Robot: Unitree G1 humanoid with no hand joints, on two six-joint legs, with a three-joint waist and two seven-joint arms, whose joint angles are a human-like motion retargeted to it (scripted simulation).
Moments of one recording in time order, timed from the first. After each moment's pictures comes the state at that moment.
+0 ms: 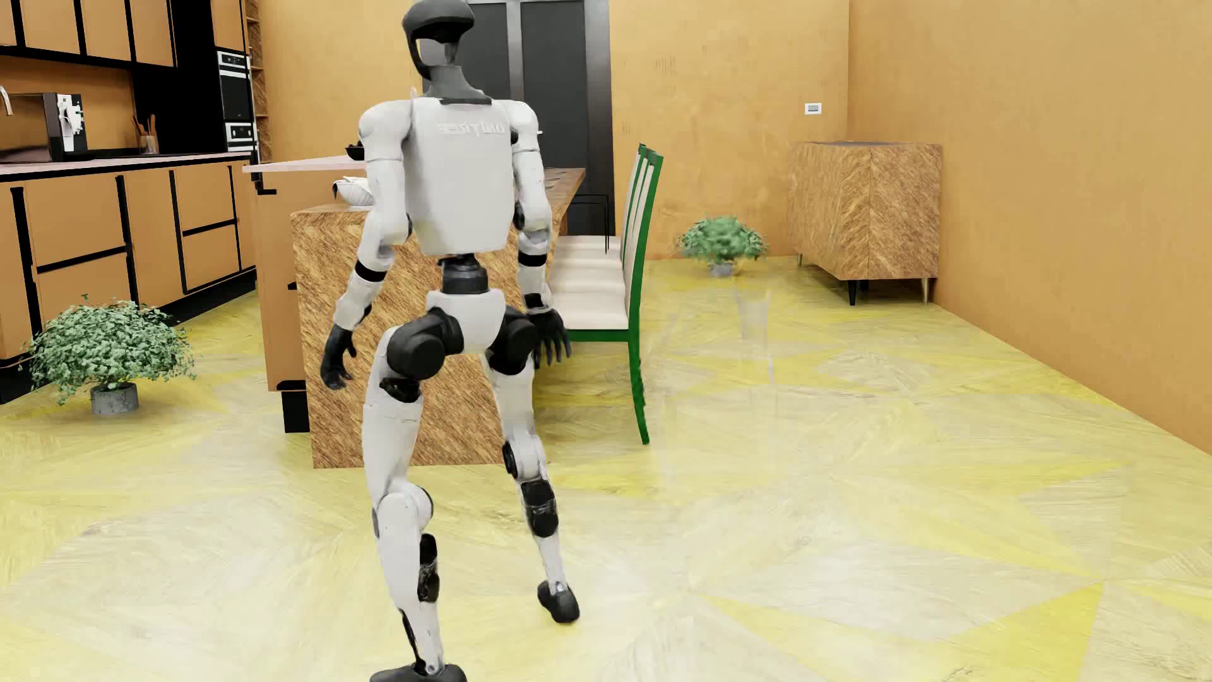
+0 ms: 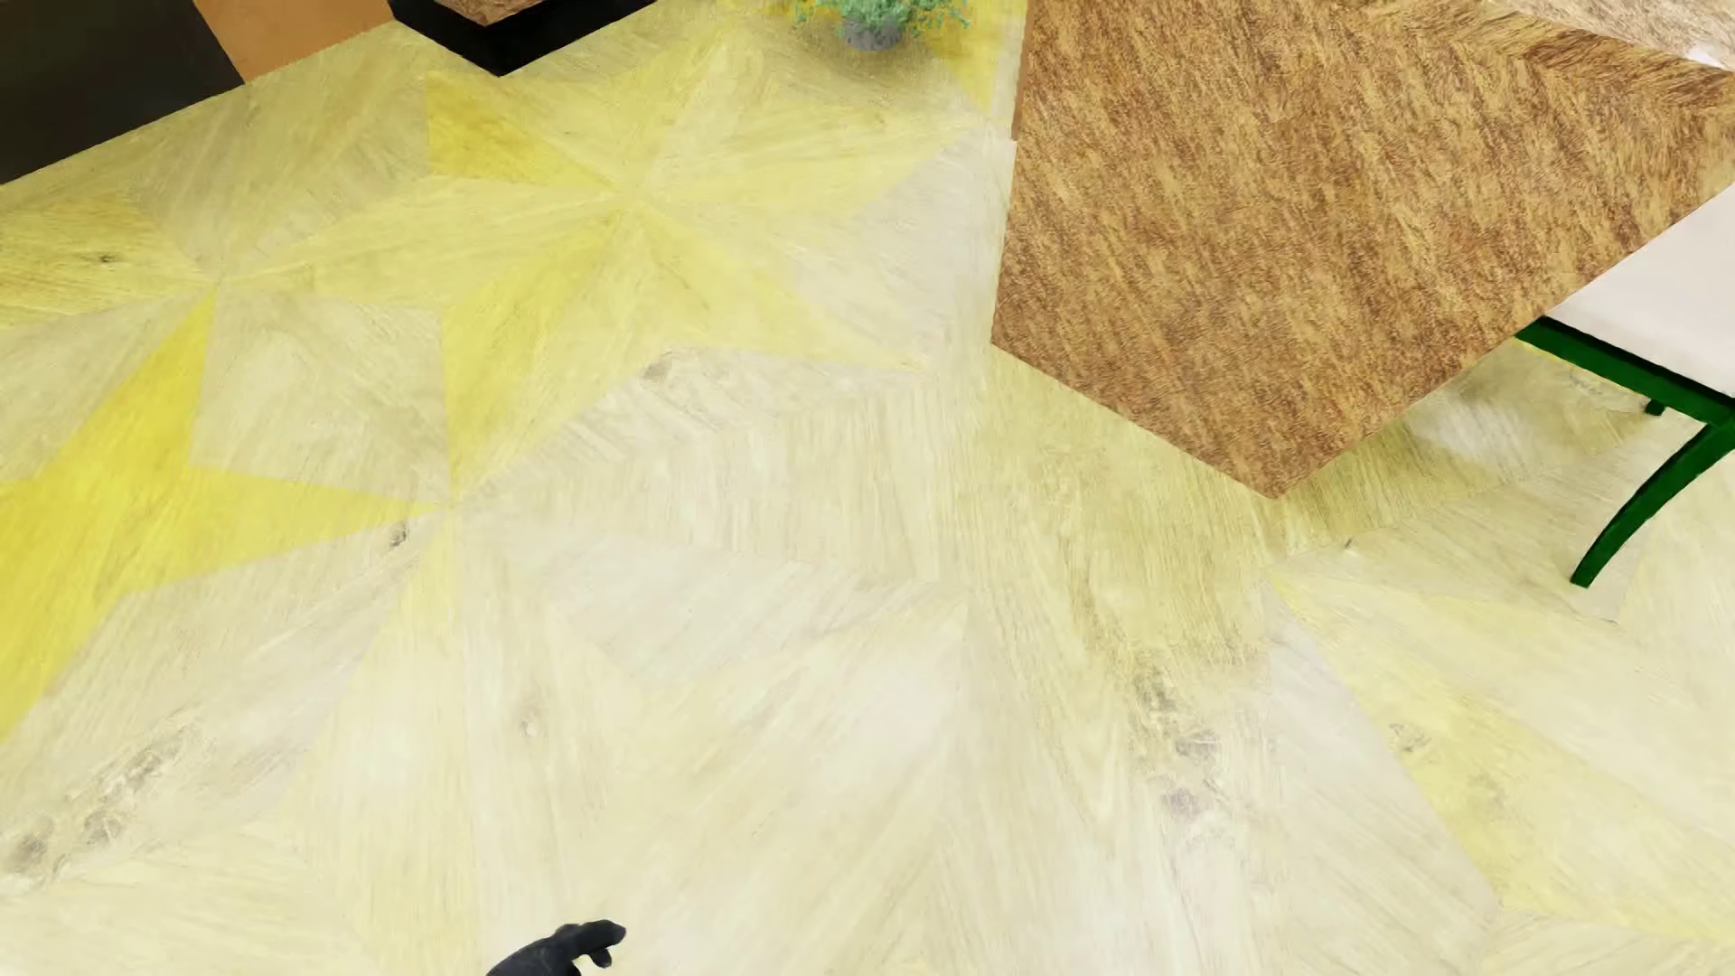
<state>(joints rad) 0.01 -0.19 -0.06 0.24 -0.36 0.00 0.43 -0.37 0.14 0.34 0.53 0.08 0.30 -0.21 -0.18 0.08 0.04 -0.15 0.04 0.00 -0.19 0.72 0.69 0.91 -1.08 0.20 0.31 -0.06 -0.14</state>
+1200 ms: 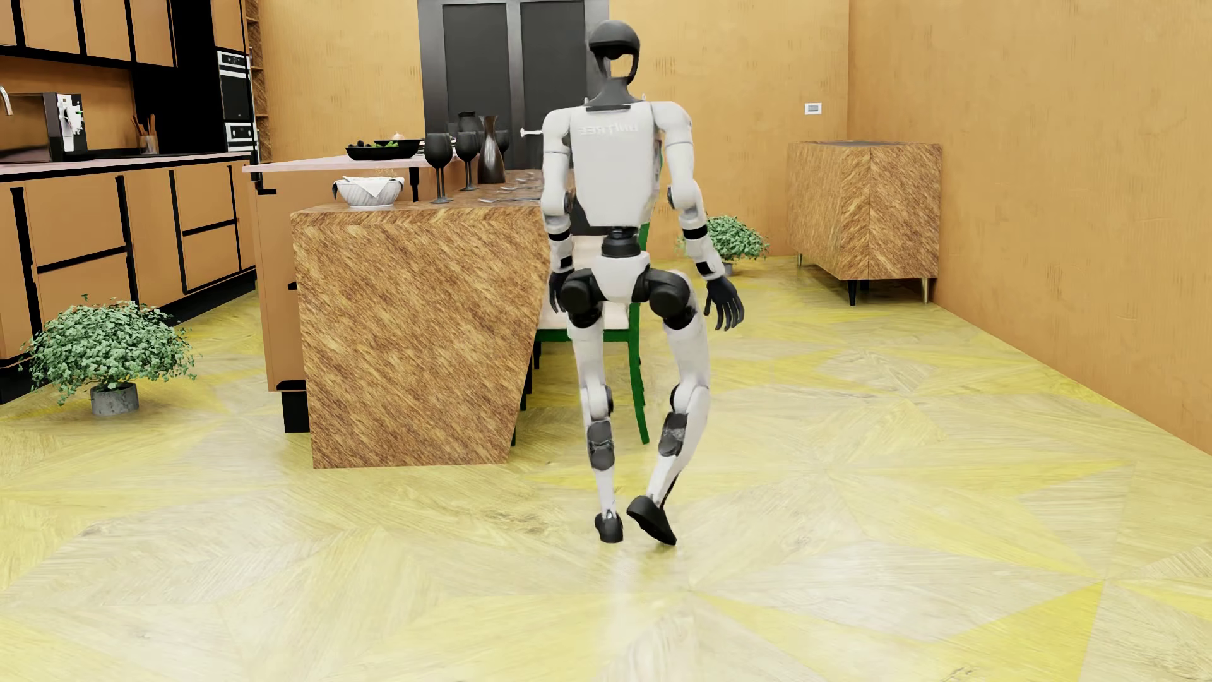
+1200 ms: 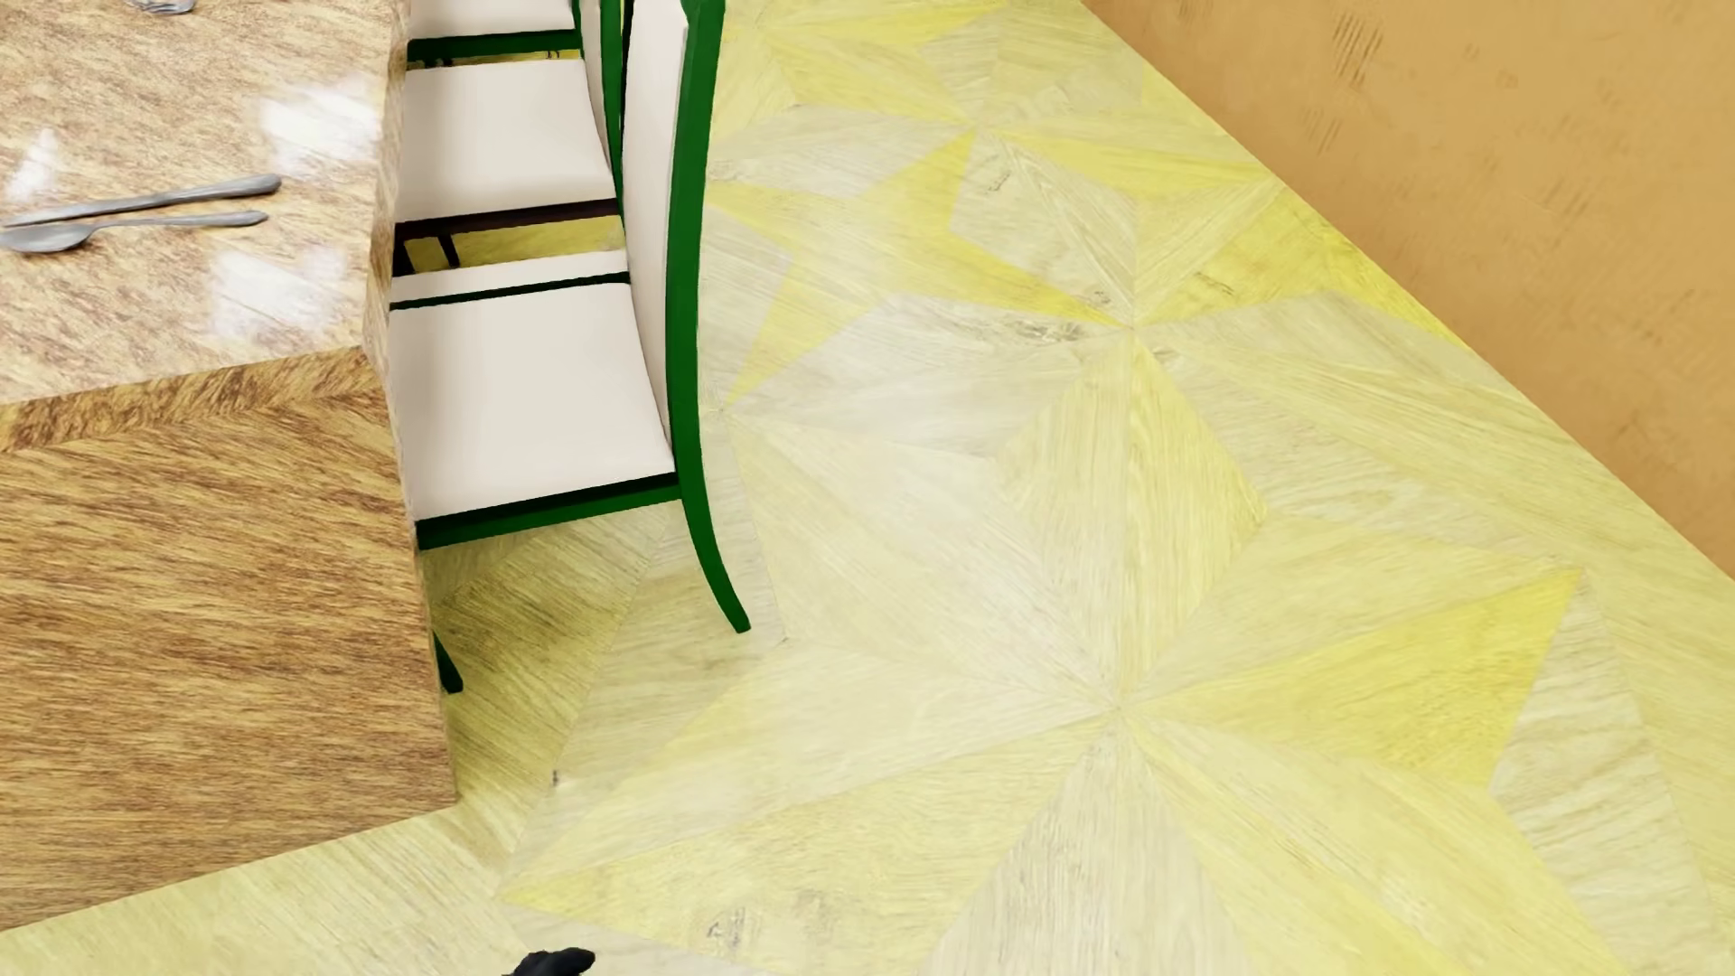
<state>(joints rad) -0.10 -0.23 0.01 0.04 -0.19 -0.04 0.40 -0.26 0.13 0.47 1.12 0.20 0.25 -0.27 -0.06 0.06 -0.18 0.09 0.04 0.07 0.12 0.60 0.81 0.91 -1.14 0.15 0.28 -0.02 0.11</state>
